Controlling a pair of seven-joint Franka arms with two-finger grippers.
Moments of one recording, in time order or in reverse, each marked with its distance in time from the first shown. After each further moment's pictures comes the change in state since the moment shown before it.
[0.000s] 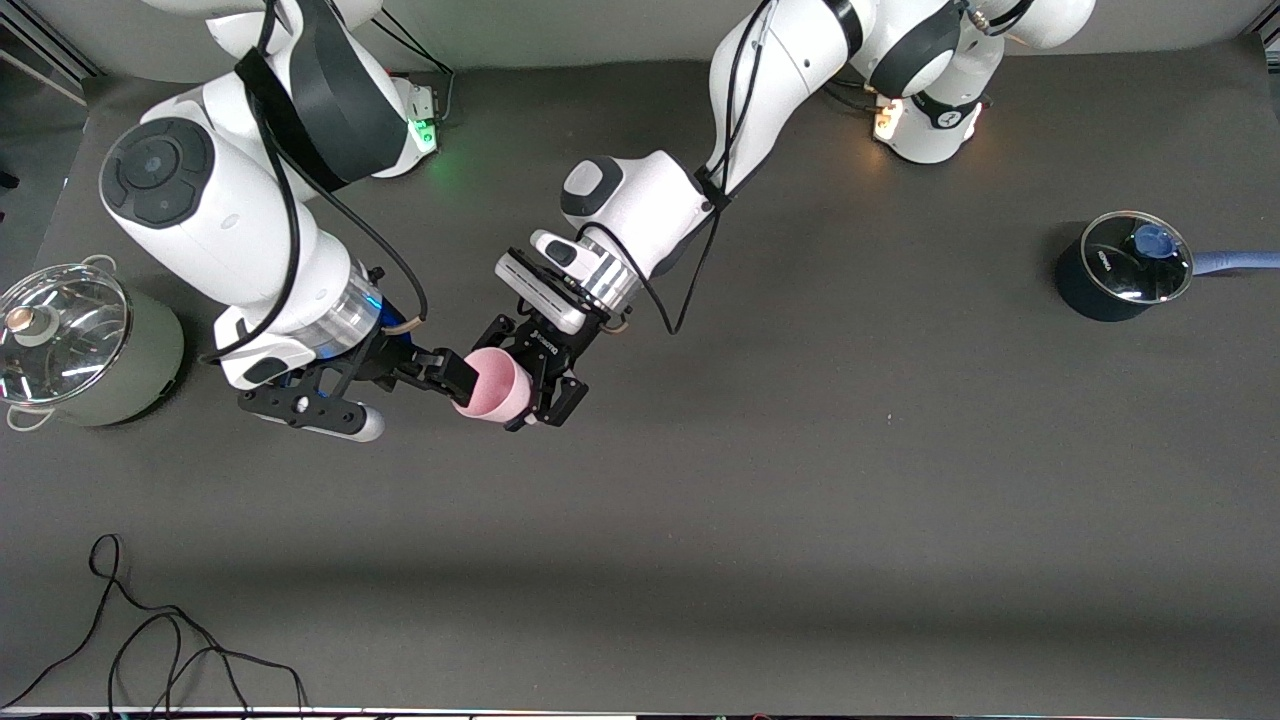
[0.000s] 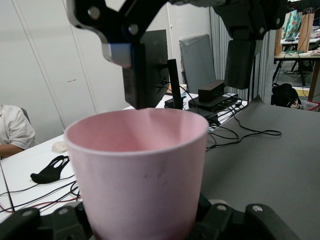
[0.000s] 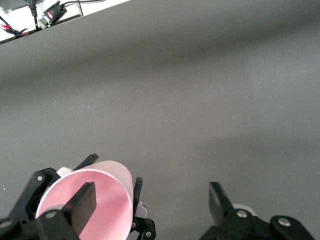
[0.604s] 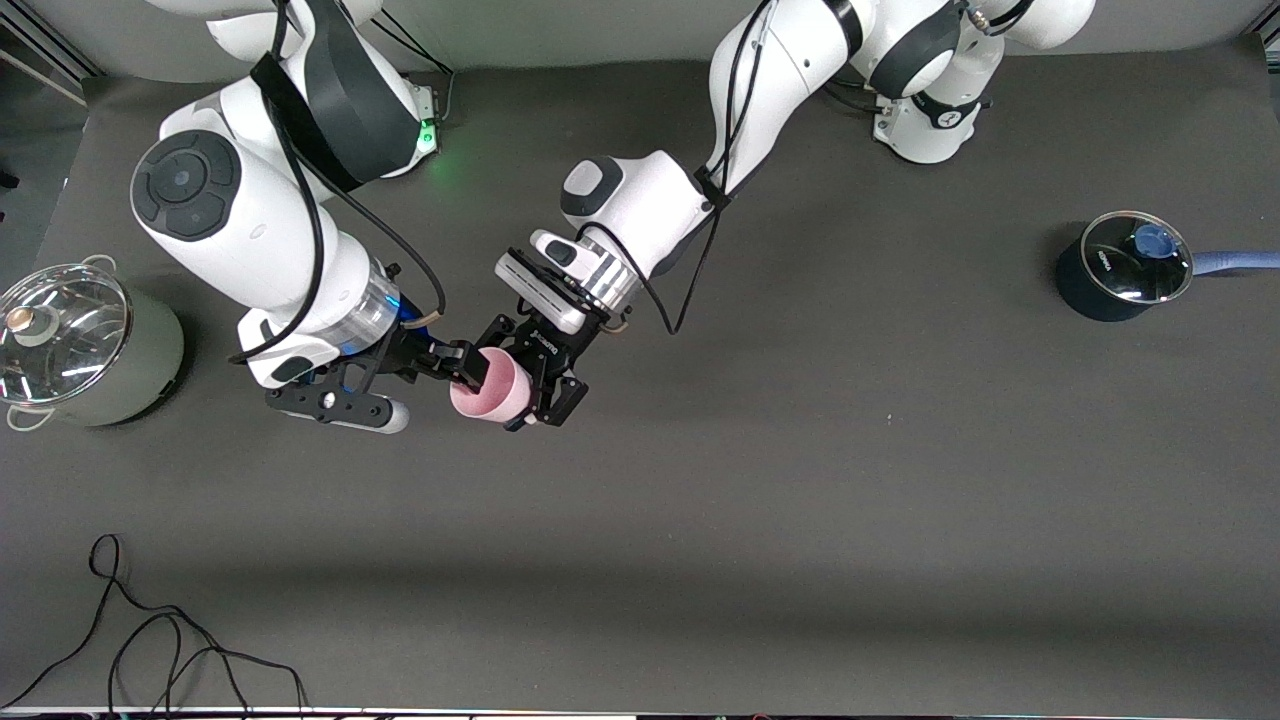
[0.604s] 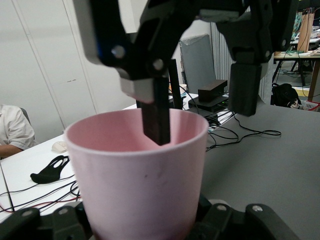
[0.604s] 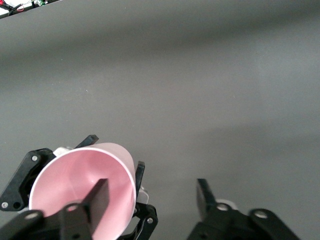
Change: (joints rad) left arm 0.000 0.000 0.000 0.000 0.000 0.000 0.000; right arm 0.004 -0.004 0.015 -0.017 0.016 -0.024 -0.025
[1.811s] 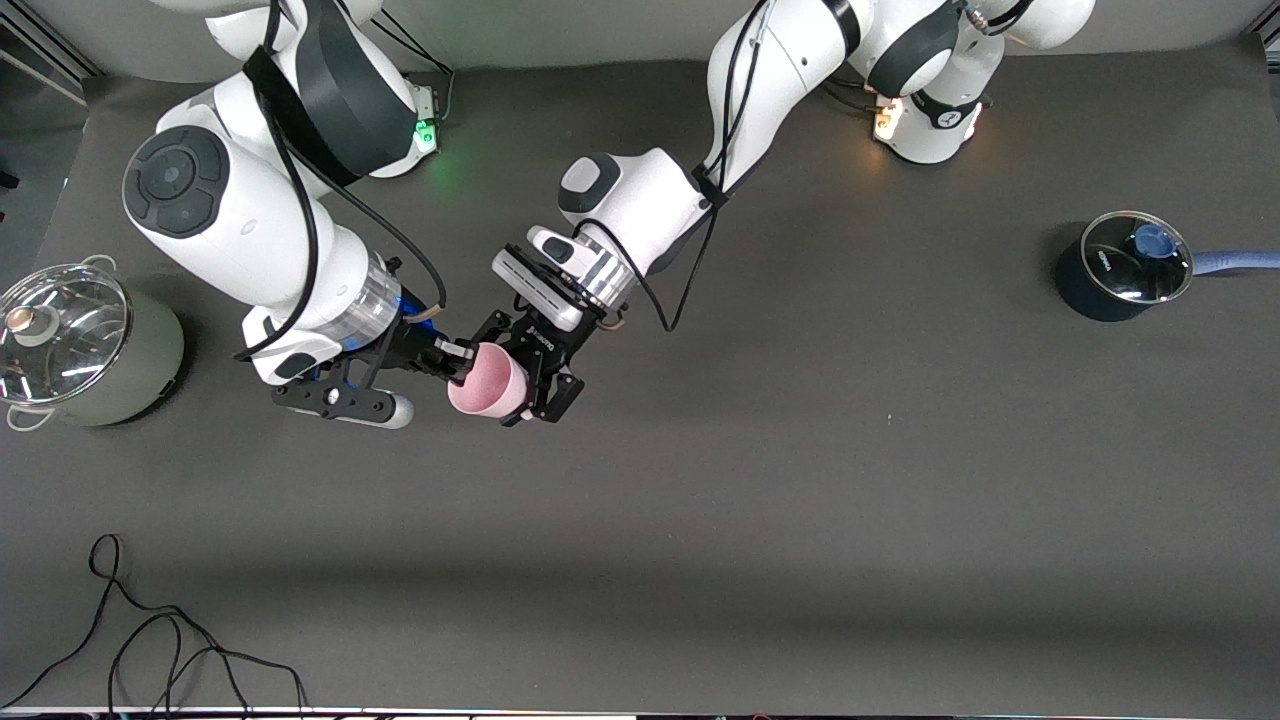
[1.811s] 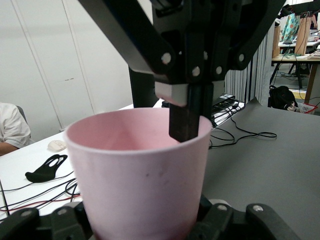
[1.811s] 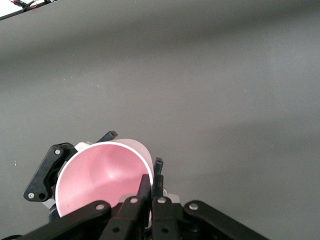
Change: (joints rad) left arm -0.007 0.000 0.000 0.003 -0.001 -0.002 -0.018; right arm -0.002 -0.003 -0.001 0.003 0.049 0.004 -0.004
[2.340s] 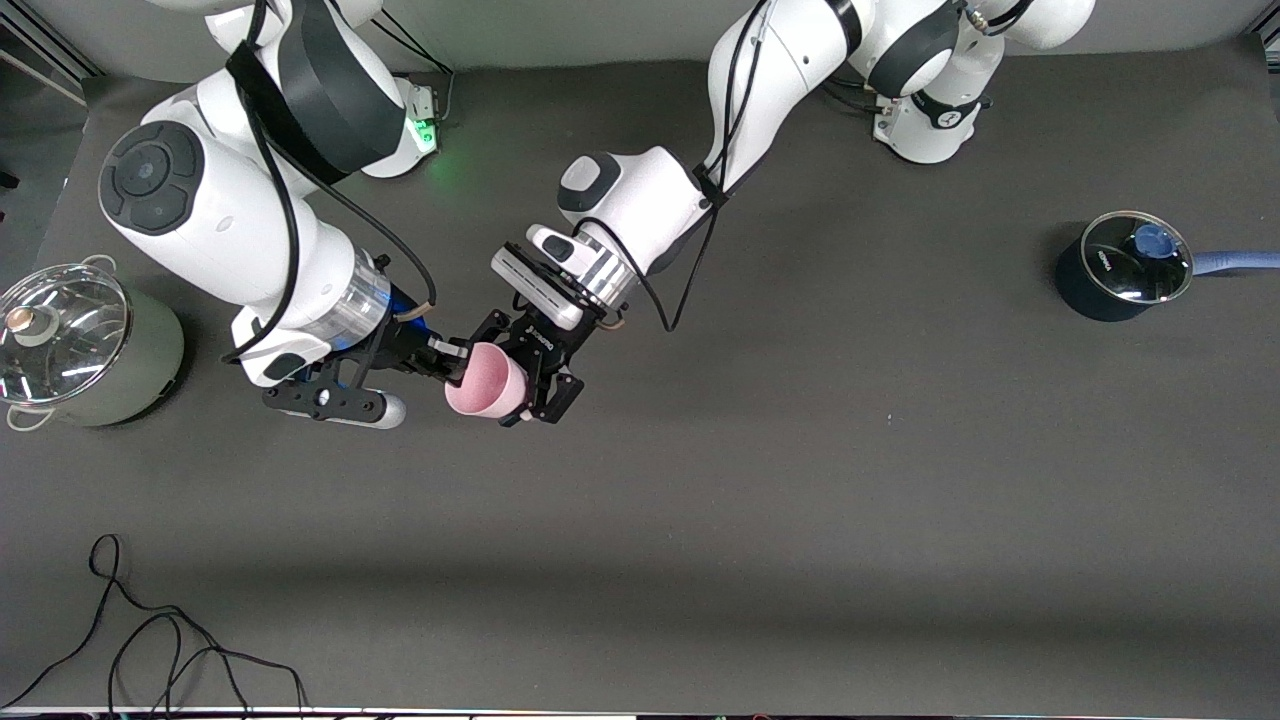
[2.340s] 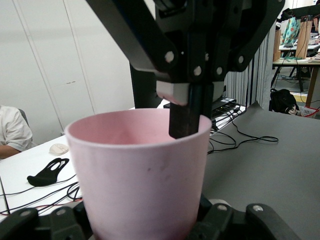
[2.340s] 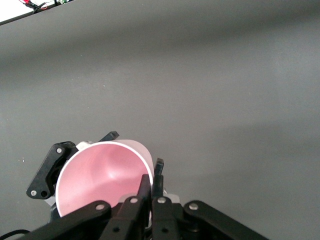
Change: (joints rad) left arm 0.000 0.000 0.003 0.012 0.002 -0.001 0.000; right arm -0.010 0.000 0.000 0.012 0.019 0.000 -0.029
